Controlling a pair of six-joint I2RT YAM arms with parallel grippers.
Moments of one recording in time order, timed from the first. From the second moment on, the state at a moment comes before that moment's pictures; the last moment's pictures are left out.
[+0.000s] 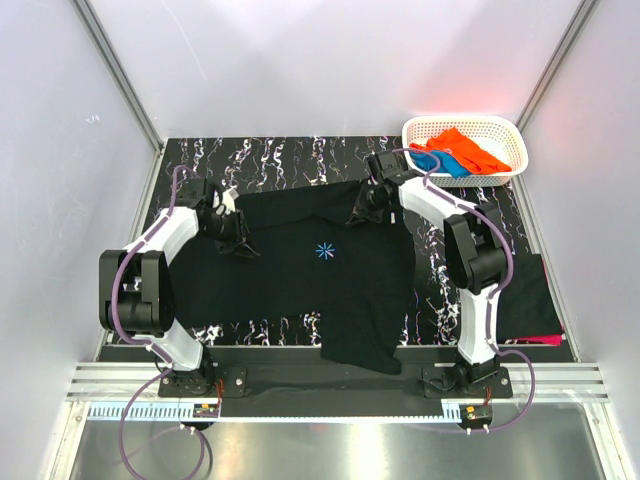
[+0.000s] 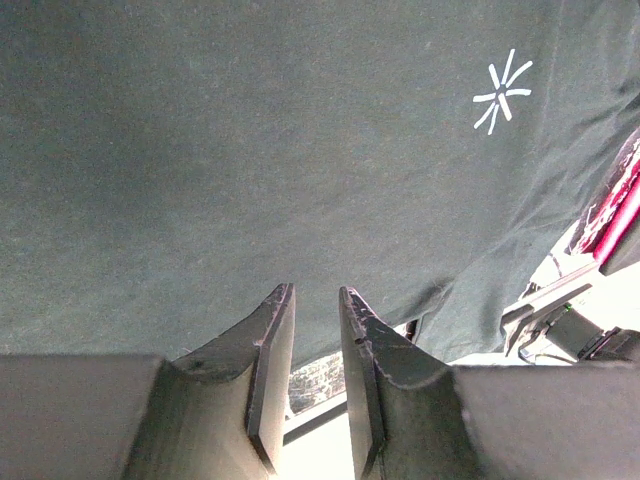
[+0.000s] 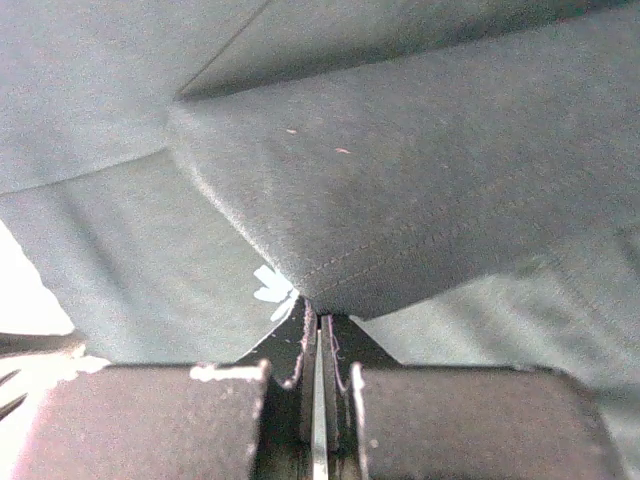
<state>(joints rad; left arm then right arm) -0.02 1.62 1.09 -0.71 0.53 -0.29 0.40 2.08 1.58 -0.52 -0.26 0.70</state>
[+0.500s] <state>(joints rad) -0.02 1.62 1.06 -0.69 0.55 -0.29 0.42 2.03 1.50 -0.50 -0.41 0.93</state>
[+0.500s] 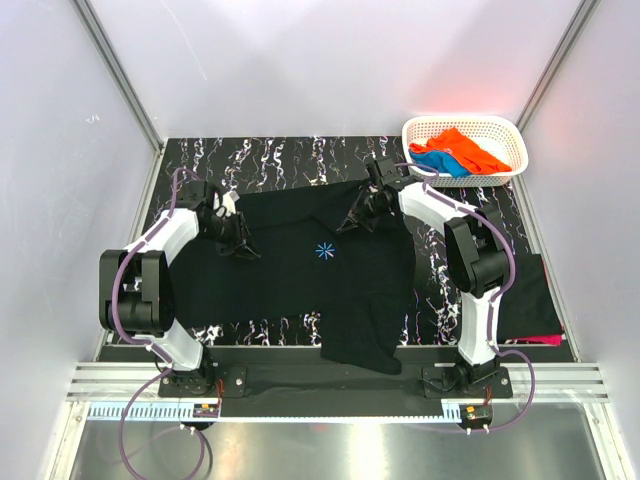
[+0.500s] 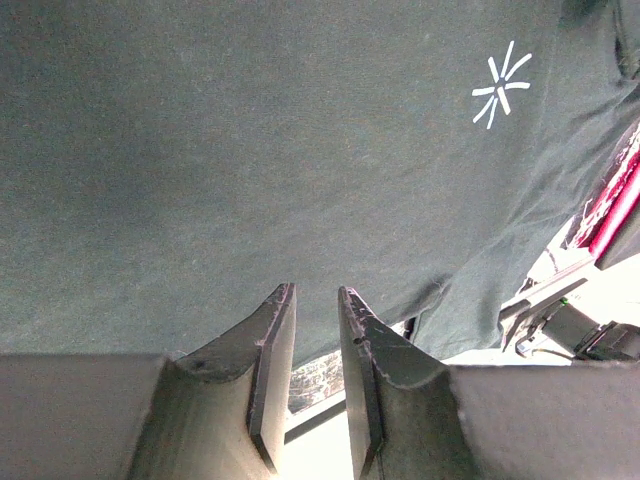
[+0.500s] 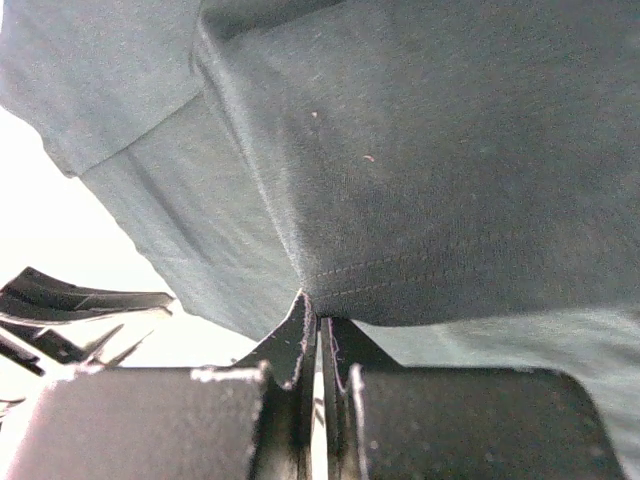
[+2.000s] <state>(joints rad) -0.10 1.69 1.07 -0.54 0.71 -0.40 0.28 1.88 1.35 -0.47 -0.61 0.80</state>
